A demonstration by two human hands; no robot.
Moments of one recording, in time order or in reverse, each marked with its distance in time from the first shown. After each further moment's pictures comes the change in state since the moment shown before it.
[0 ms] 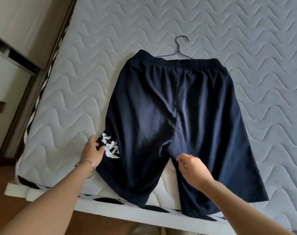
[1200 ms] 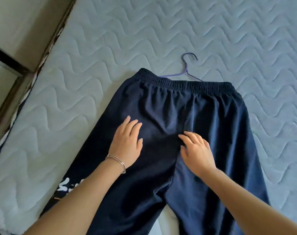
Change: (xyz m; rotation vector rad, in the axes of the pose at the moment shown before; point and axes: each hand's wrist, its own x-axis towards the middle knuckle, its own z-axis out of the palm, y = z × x) left_hand 0.059 0.131 0.021 0.403 0.127 0.778; right_hand 0.133 -0.030 -0.059 -0.275 0.292 -0.162
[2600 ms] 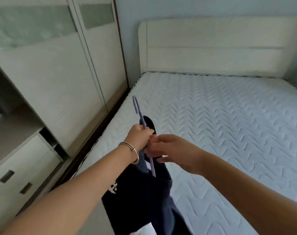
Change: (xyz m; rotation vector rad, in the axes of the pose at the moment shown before) left_hand -0.005 0.210 -0.359 -1.164 0.274 -0.347; right_hand -0.119 -0.112 -0.397 0.947 -0.359 -0.272
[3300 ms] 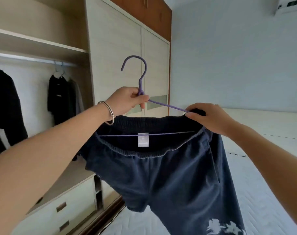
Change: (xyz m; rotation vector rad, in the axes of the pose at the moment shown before) left_hand -0.230 0.263 -0.174 0.581 0.380 0.756; right_hand -0.124 -0.246 -0.023 -0.833 0.548 -0.849
